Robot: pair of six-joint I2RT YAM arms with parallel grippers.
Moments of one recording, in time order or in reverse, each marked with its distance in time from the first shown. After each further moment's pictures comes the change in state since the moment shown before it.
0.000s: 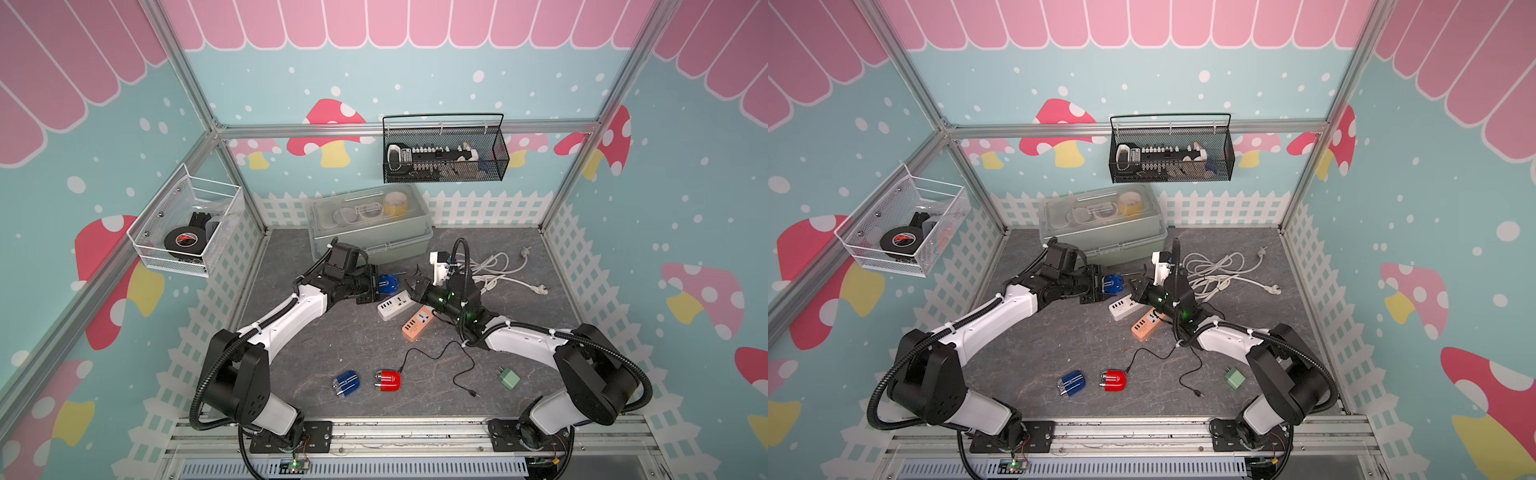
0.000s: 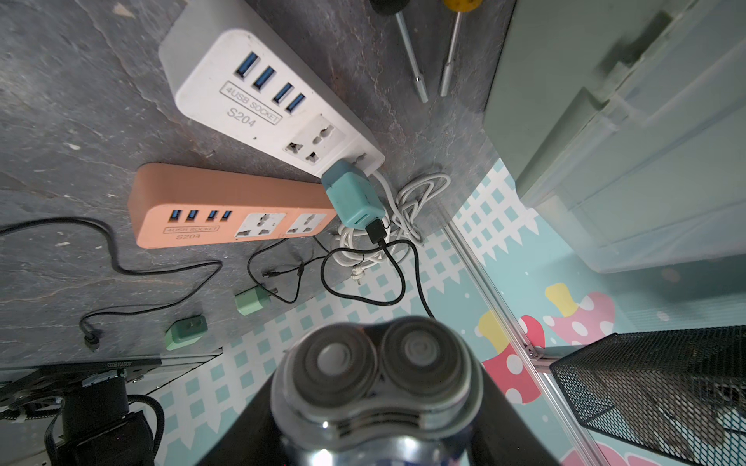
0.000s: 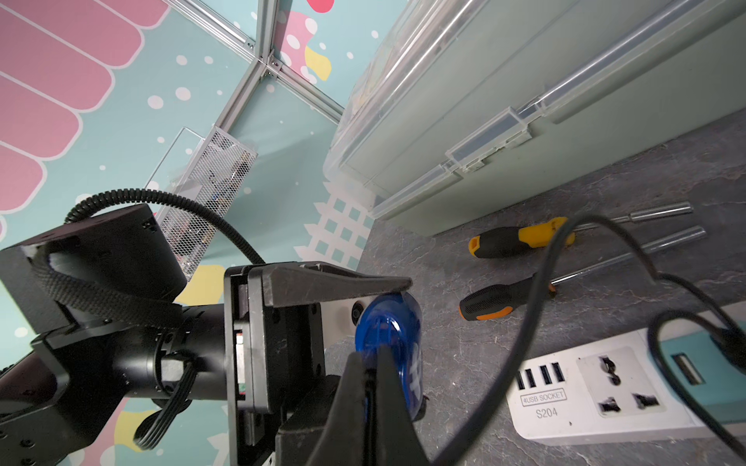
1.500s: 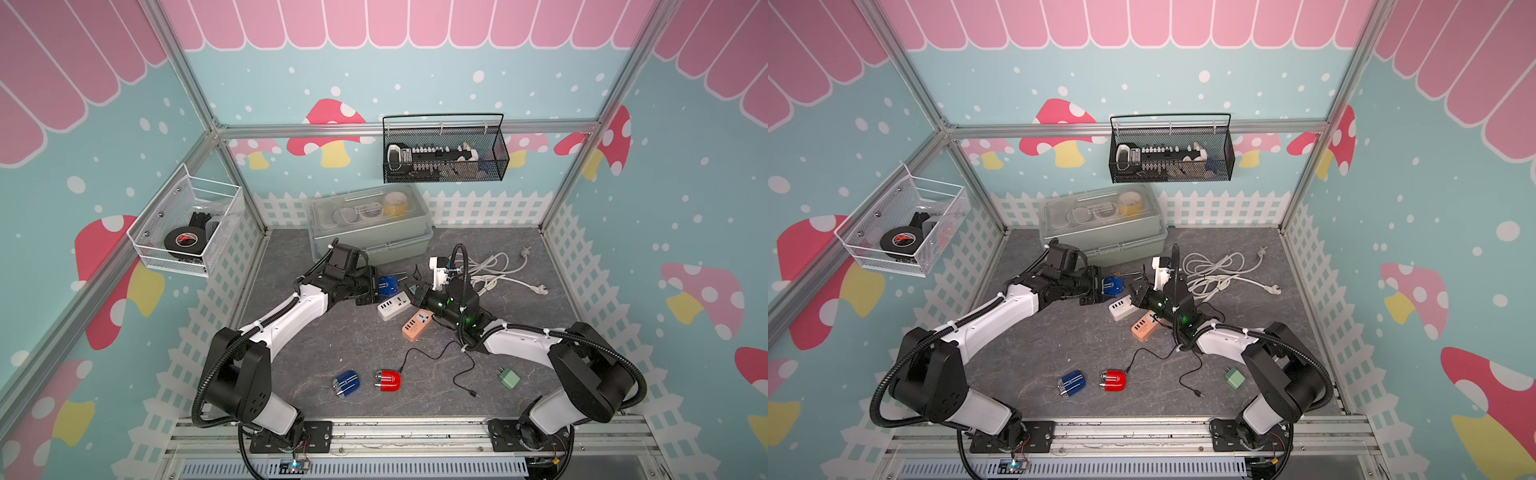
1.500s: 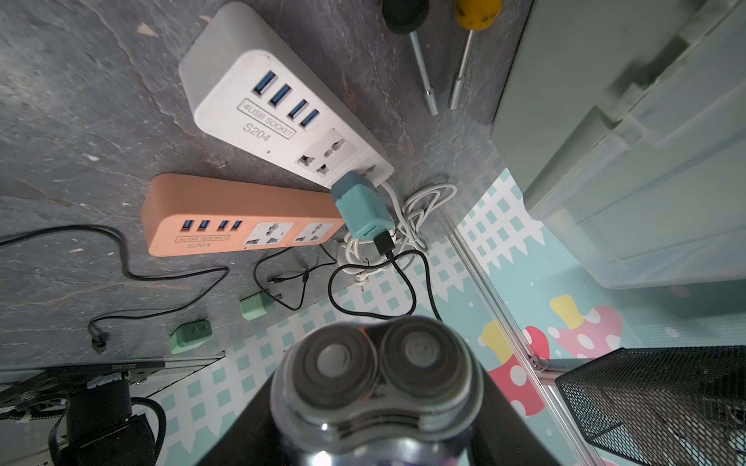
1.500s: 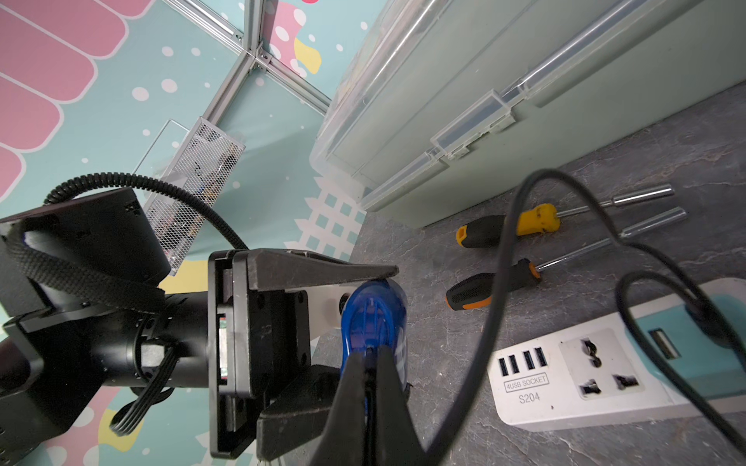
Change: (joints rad) left arm 0.000 0.011 -0.003 -0.012 -0.001 0.000; right arm 0.010 0.022 -0.045 0.048 0.018 -0.004
